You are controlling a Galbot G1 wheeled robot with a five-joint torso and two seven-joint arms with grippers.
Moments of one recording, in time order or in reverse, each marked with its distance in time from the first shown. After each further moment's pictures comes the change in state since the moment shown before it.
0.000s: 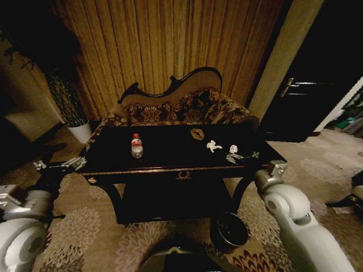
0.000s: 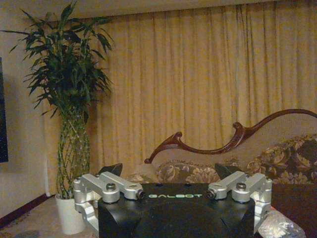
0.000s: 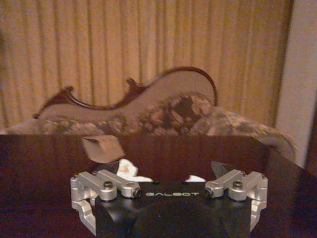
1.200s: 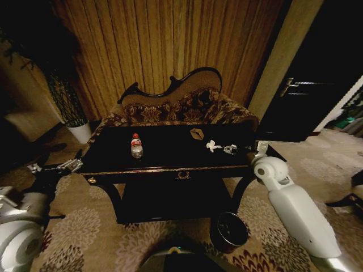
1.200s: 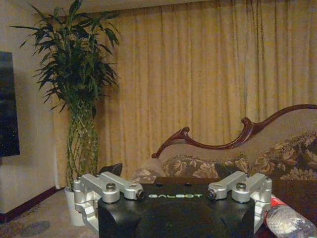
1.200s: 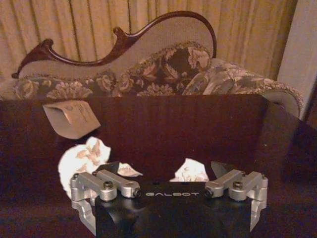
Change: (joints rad) left arm 0.002 -0.025 -0.016 0.000 0.007 0.024 -0.006; right arm 0.338 -0.098 -0.238 -0.307 0.182 -0.134 0.114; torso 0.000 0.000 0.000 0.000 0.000
